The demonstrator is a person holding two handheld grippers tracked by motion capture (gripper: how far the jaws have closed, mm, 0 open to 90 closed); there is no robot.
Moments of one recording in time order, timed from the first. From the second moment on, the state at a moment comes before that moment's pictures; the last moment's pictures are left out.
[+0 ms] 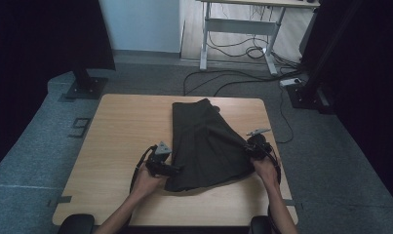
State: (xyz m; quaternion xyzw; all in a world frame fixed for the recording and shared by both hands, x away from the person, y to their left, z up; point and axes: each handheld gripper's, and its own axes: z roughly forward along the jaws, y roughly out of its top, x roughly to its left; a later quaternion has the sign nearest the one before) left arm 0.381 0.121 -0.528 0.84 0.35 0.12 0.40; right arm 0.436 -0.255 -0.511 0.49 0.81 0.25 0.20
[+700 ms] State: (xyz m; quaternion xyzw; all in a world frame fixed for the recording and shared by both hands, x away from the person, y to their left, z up) left arm 0.397 0.190 -0.534 0.84 0.41 0.18 0.30; right arm 0.399 -0.217 -0.532 0.47 0.82 0.31 0.11
